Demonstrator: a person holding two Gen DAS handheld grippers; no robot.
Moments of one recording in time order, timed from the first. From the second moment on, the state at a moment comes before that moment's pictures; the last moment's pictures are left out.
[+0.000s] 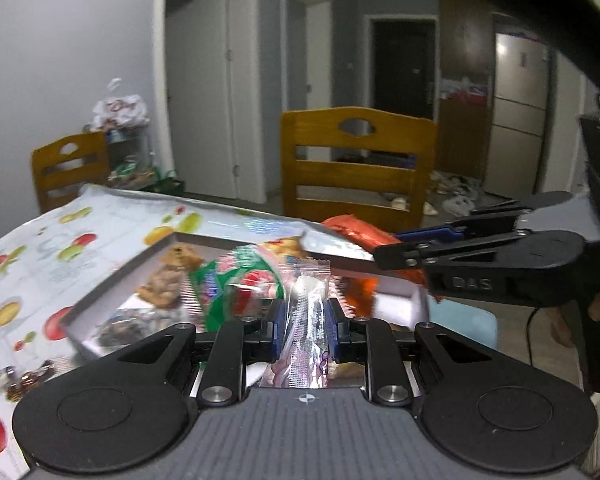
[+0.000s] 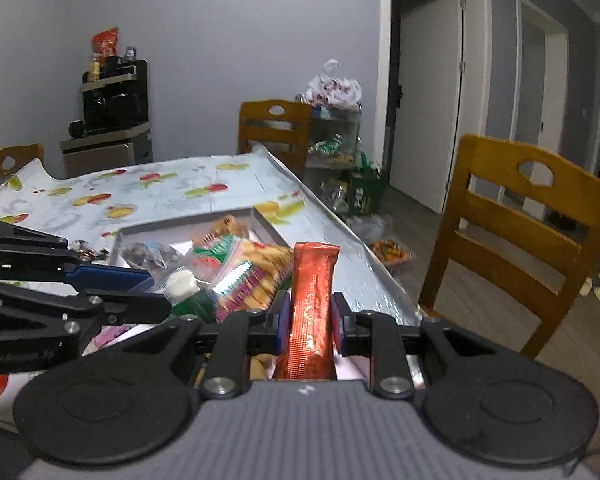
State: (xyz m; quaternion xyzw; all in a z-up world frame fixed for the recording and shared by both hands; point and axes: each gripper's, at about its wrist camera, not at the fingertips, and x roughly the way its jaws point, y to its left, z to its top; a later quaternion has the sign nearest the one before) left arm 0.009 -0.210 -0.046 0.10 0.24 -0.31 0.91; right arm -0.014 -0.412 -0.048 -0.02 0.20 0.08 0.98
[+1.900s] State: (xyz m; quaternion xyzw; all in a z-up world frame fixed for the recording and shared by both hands) left arm 0.009 -0.127 -0.028 0.05 0.22 -0.25 0.94; right arm -0.003 -0.358 -0.024 -0.01 0.19 0.14 0.97
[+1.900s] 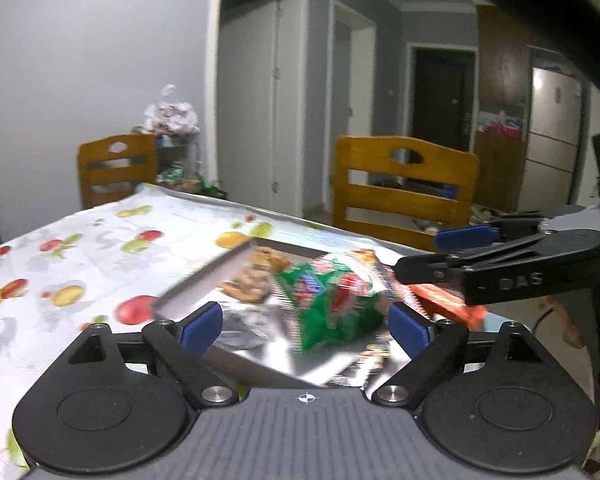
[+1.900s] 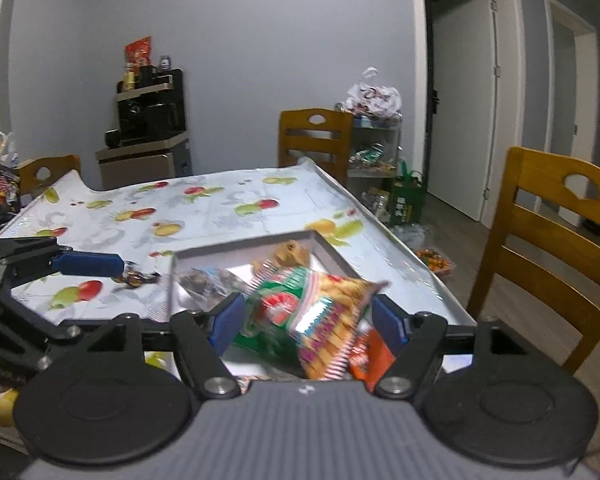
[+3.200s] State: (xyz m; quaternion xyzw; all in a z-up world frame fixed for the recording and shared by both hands) left arm 0.134 0.039 -0.042 -0.03 0.29 -0.03 0.95; right arm 0.040 -0.157 -0.018 -0.11 0.21 0.25 0.94
